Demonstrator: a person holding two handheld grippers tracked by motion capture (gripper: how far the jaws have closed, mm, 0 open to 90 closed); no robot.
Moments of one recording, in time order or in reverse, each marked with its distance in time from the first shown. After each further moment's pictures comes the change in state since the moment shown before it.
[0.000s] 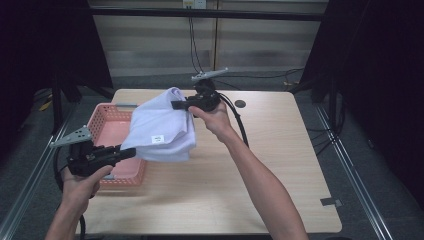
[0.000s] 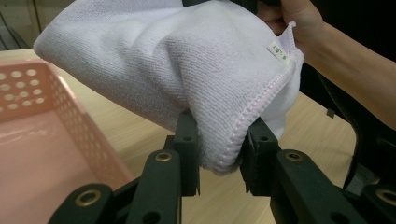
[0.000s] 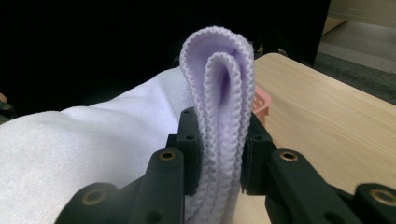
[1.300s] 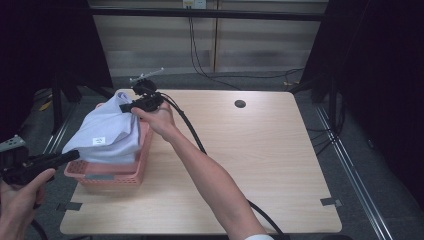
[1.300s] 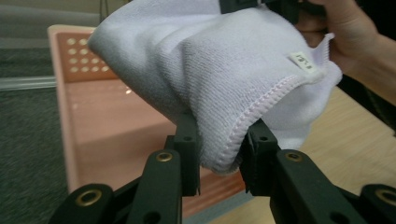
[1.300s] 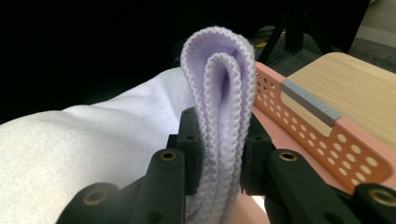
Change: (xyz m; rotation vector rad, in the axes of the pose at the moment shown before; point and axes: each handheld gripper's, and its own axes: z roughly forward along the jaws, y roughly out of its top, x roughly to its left) left arm 0.075 -0.034 -0.096 -0.014 0.207 -0.145; right arm 0.056 0.032 0.138 0.078 0.022 0.026
